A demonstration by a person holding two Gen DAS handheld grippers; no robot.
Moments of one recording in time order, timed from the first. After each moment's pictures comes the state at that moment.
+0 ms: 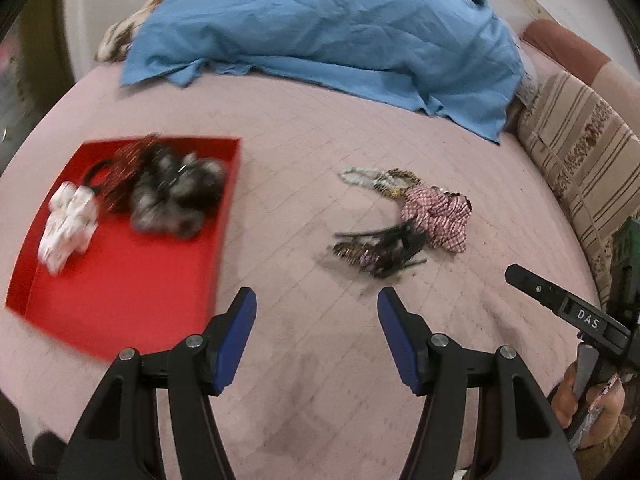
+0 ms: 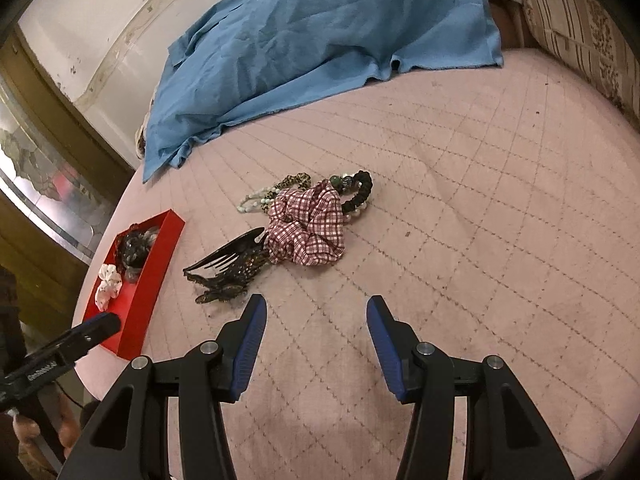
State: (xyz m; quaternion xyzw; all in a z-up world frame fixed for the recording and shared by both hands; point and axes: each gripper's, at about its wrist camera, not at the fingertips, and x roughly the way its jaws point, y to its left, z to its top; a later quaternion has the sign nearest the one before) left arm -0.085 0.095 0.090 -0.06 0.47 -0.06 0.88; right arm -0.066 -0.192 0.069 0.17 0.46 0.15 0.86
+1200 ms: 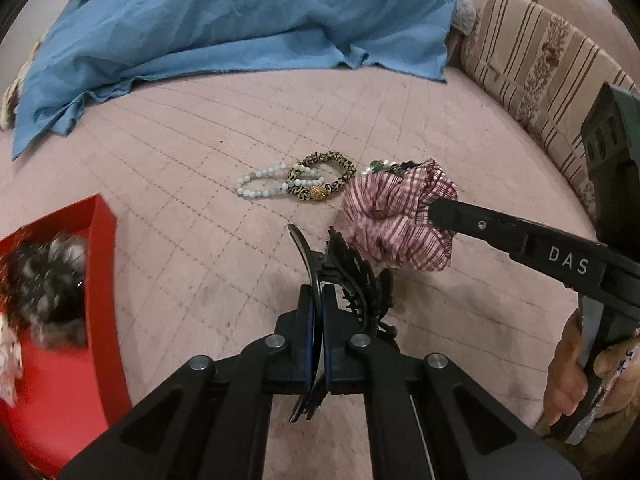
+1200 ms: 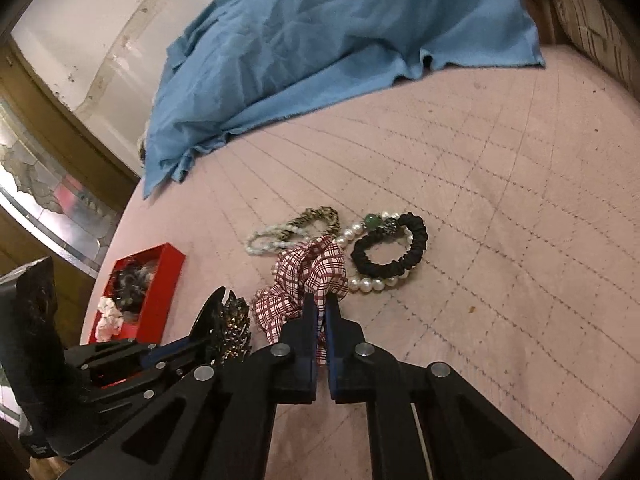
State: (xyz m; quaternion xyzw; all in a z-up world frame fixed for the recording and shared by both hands) left arm -0.020 0.032 0.059 0.03 0.50 -0.18 0.85; right arm 0.000 -0.164 0.061 0.19 0.45 0.17 0.85
